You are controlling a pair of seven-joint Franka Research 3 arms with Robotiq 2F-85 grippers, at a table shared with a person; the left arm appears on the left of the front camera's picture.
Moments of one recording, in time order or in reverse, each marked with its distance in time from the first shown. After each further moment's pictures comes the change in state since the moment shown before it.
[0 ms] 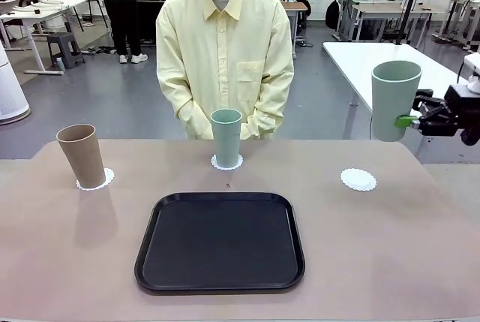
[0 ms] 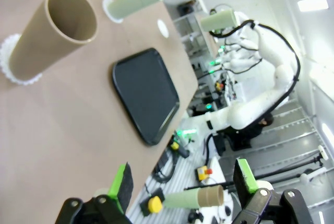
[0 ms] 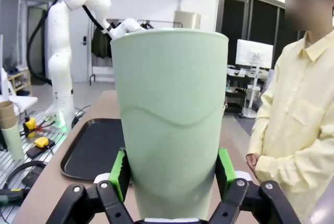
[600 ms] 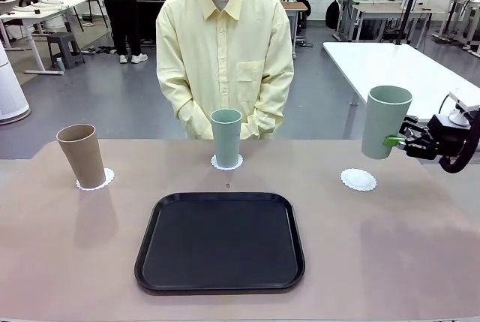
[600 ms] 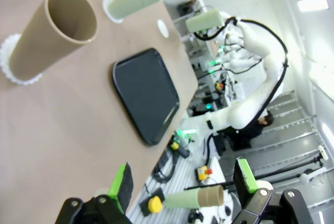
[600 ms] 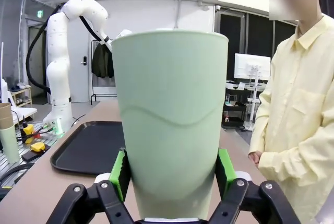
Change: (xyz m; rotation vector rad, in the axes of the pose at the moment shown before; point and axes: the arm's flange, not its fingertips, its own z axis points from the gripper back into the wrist) left arm 0.000 0.000 0.000 0.000 0.000 0.000; right arm -0.080 -0.017 0.004 -0.001 -0.104 -0.035
